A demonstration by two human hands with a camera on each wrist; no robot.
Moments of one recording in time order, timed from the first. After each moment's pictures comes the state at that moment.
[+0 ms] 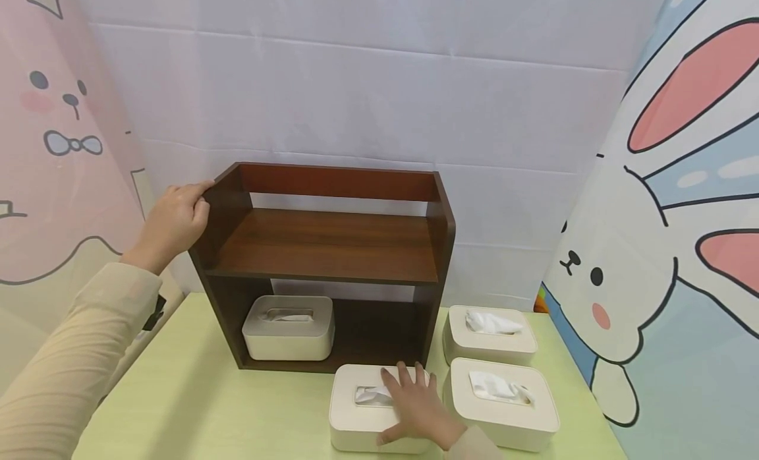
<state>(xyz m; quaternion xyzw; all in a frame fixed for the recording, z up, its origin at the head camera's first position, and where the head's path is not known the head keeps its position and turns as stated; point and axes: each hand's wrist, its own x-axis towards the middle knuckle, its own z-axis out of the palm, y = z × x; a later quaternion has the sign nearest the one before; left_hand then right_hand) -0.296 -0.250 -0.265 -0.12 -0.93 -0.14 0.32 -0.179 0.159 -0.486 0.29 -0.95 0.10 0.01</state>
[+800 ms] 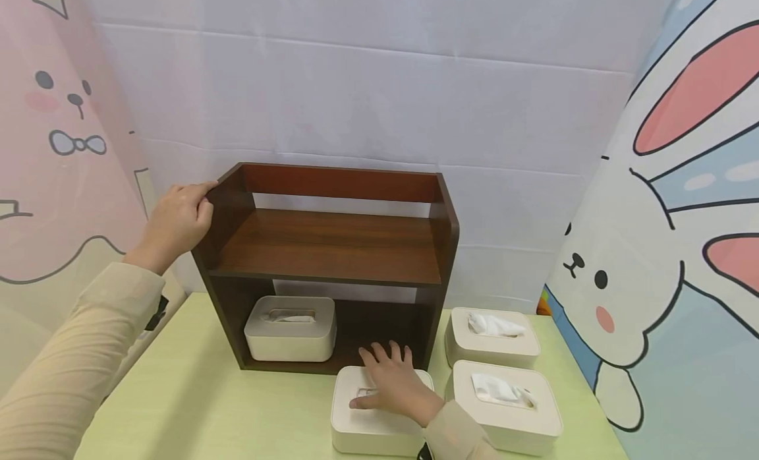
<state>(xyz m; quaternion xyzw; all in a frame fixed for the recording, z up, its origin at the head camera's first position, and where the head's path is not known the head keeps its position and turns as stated) -0.298 -0.249 -0.265 -0.12 -0.92 -0.12 0.35 -0.202 0.123 -0.451 0.33 -0.94 0.11 0.01</state>
